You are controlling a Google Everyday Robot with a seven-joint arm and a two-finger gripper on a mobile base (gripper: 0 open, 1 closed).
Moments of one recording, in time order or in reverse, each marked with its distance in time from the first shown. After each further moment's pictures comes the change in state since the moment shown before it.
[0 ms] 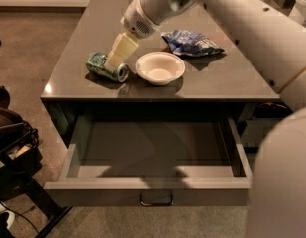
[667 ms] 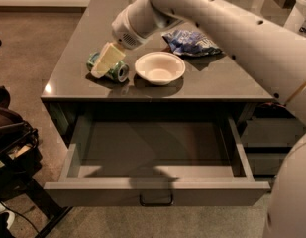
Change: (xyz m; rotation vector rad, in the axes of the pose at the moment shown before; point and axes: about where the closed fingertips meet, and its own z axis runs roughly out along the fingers) arm -0.014 0.010 0.028 0.091 -0.061 -0.002
